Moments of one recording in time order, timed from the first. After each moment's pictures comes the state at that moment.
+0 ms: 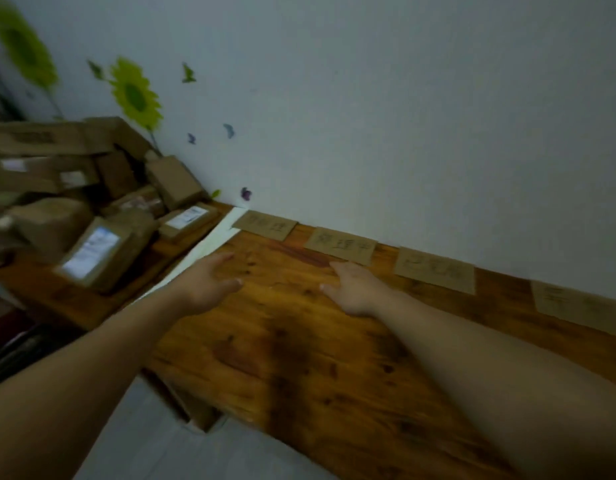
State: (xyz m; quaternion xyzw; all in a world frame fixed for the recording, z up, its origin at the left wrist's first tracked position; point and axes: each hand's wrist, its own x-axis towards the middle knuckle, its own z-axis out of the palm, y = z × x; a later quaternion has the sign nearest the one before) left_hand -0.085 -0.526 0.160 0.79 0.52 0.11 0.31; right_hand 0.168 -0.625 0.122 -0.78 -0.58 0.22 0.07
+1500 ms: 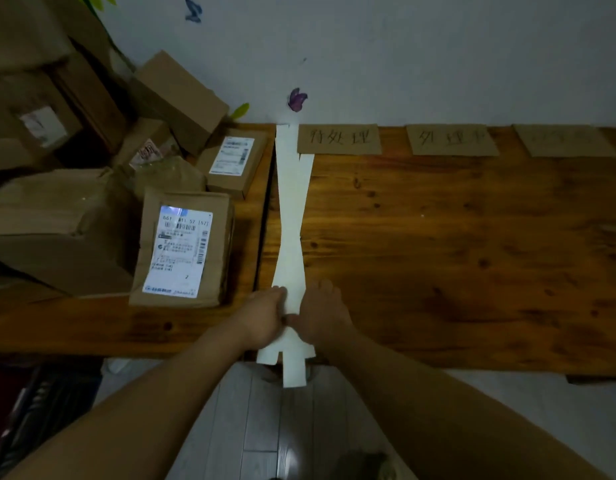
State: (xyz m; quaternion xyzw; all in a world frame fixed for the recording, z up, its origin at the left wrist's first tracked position) left_hand -0.324 -0.213 -0.038 0.90 0.25 -0.17 0.30; right_hand -0.236 -0.309 -0.070 -0.90 -0.33 0.27 0.11
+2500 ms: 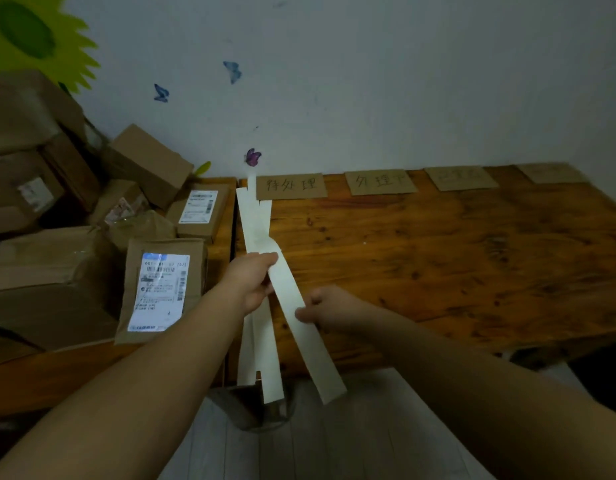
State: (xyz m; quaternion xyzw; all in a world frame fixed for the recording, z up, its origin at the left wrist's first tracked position) left_hand -0.260 -0.229 0.059 0.49 0.43 0.08 0.76; right_hand -0.212 -0.381 0.057 -0.82 -0.29 0.40 0.28
